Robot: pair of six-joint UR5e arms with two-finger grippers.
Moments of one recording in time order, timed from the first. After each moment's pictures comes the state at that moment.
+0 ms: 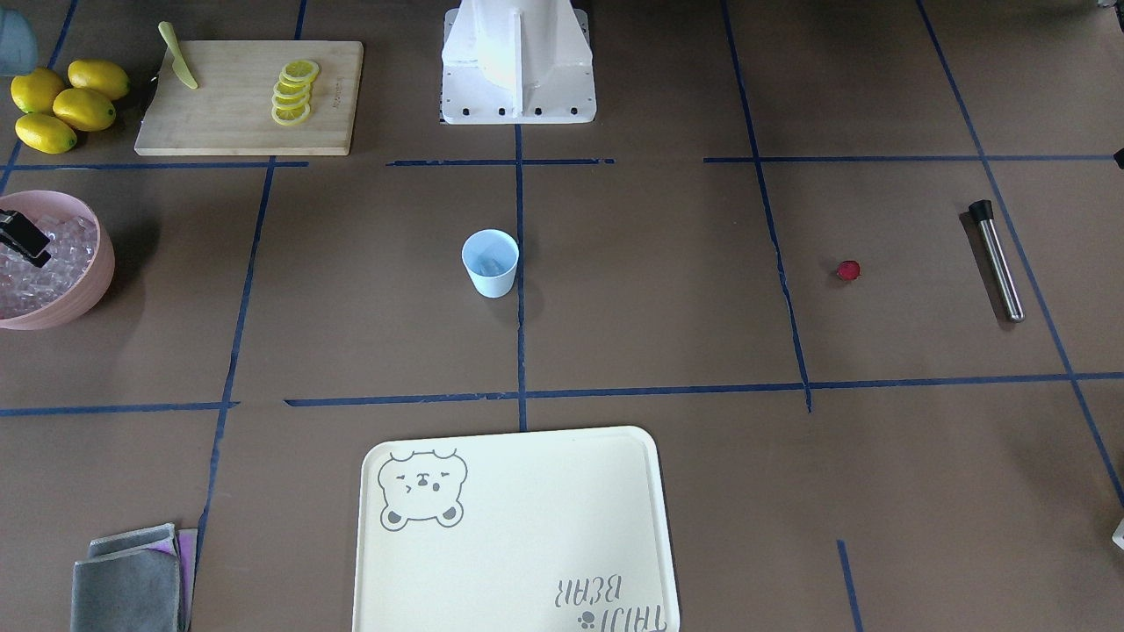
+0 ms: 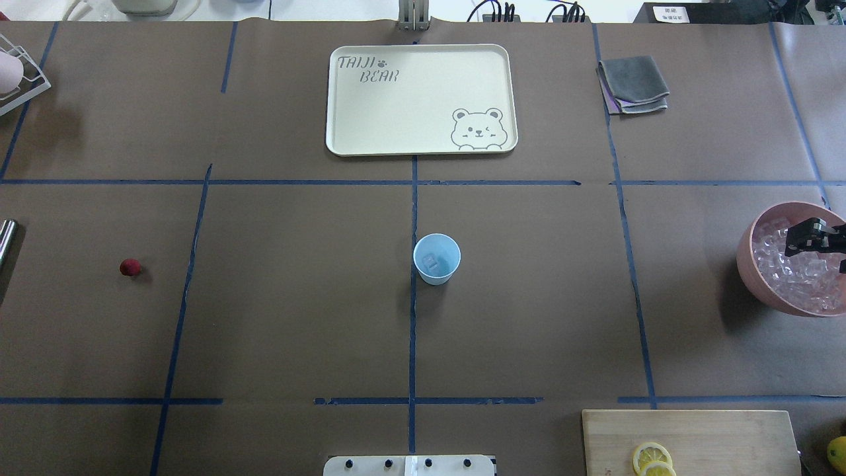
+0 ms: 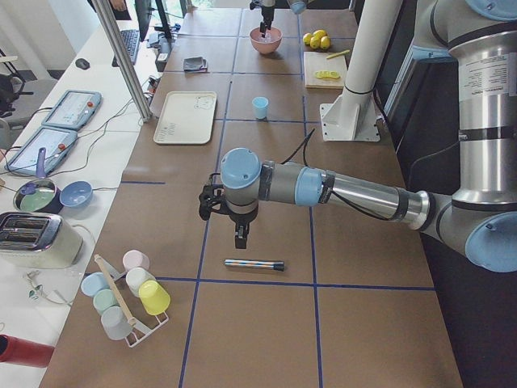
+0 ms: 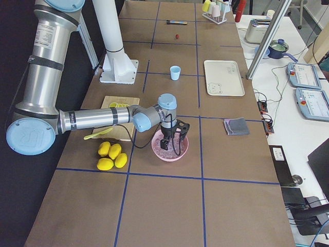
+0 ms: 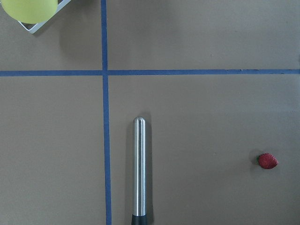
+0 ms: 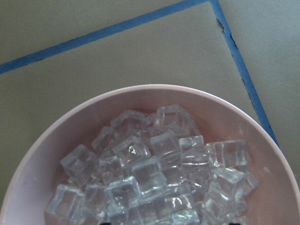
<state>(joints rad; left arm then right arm) -1.55 -1.44 -1.92 -1.46 -2.47 -0.07 1.04 -1.81 1.87 -1.20 2.10 1.06</state>
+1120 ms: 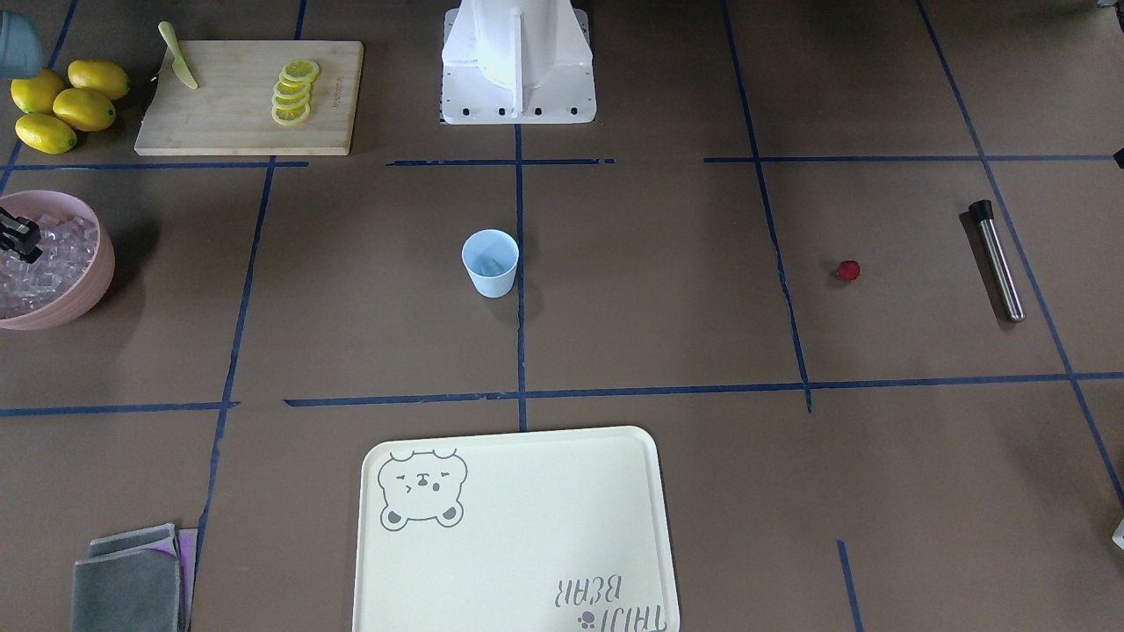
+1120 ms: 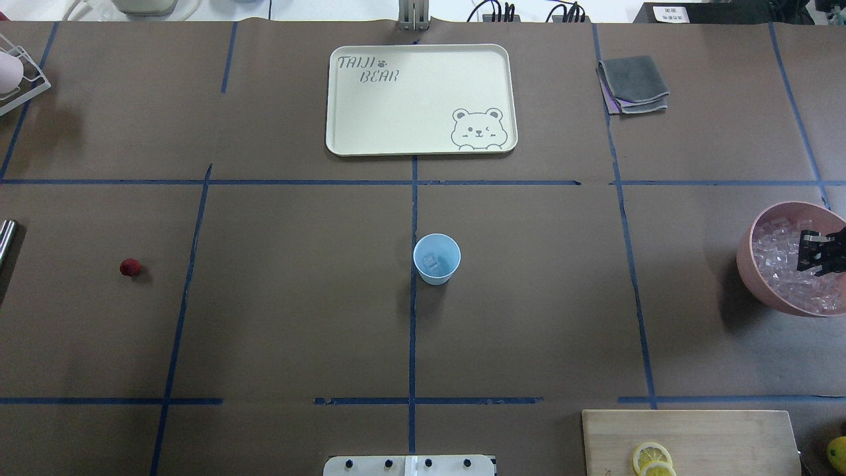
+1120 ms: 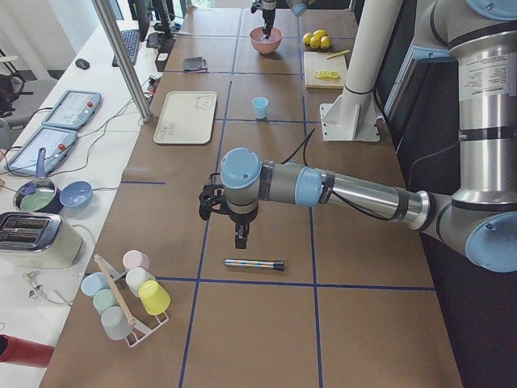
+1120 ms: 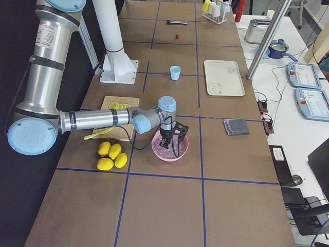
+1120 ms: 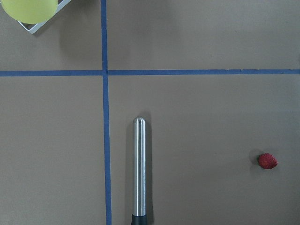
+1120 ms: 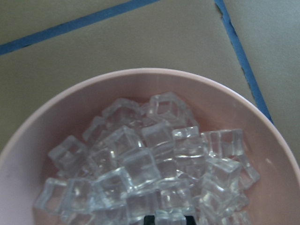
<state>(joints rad) -1.55 -1.44 -1.92 -1.46 -2.47 -0.07 1.02 -1.81 1.87 -1.20 2.10 1.07</state>
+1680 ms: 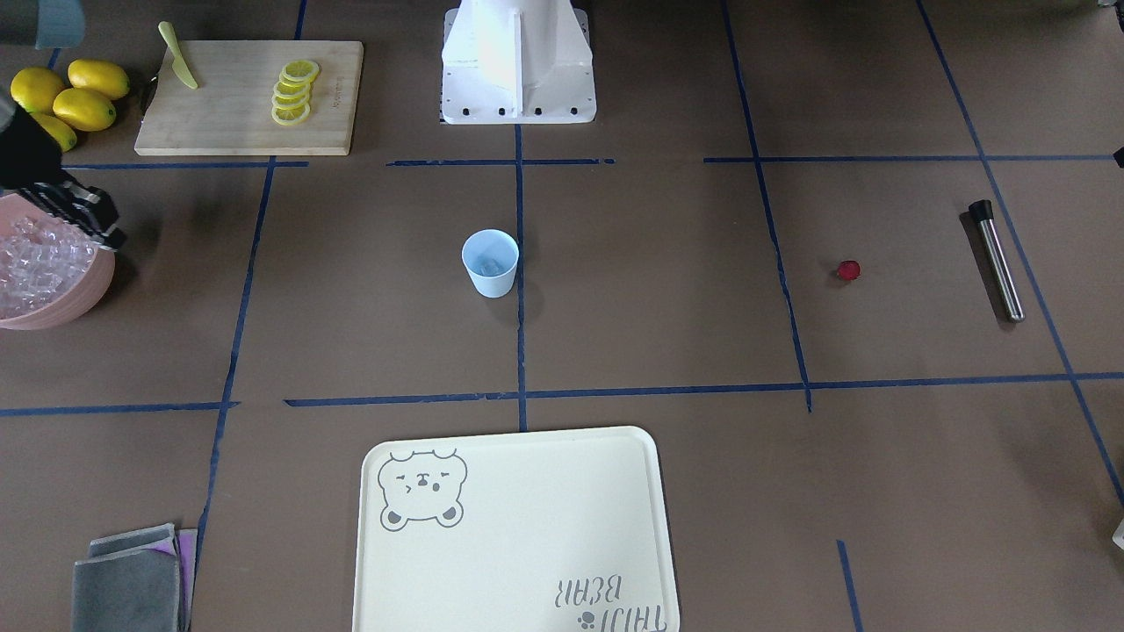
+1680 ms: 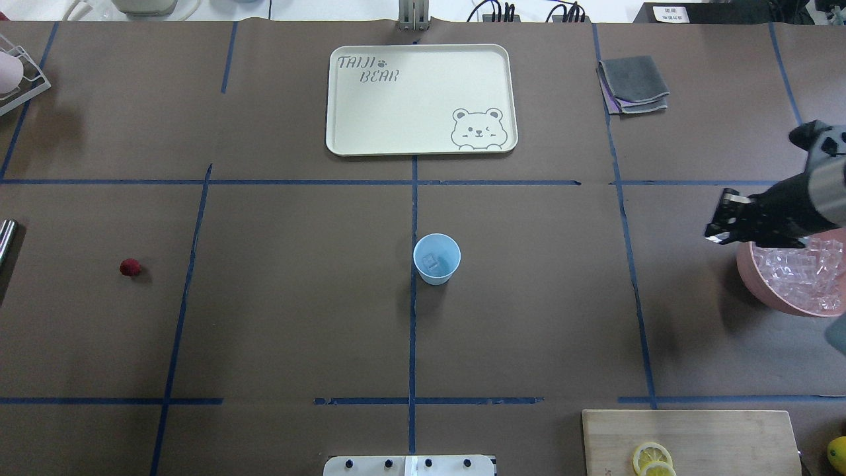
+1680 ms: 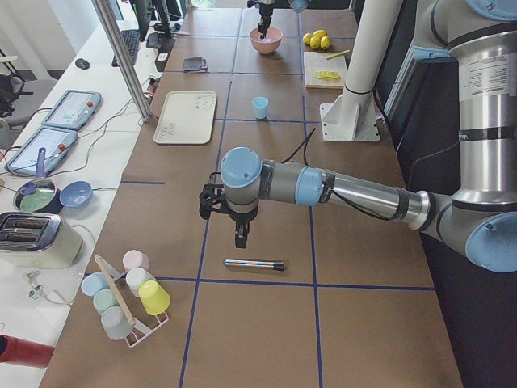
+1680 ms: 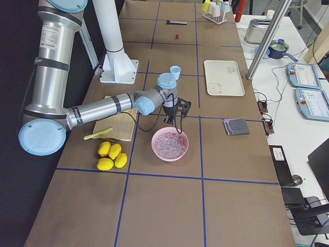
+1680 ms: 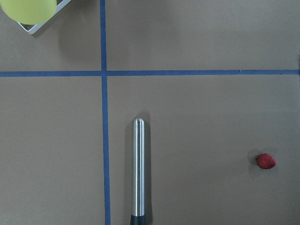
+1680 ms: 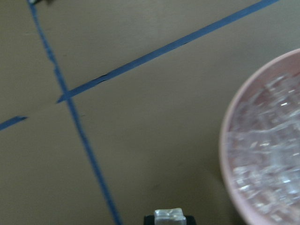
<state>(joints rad) -1.55 -1.44 -1.93 -1.46 -2.47 -0.07 0.90 -1.62 2.03 -1.20 2.15 1.43</state>
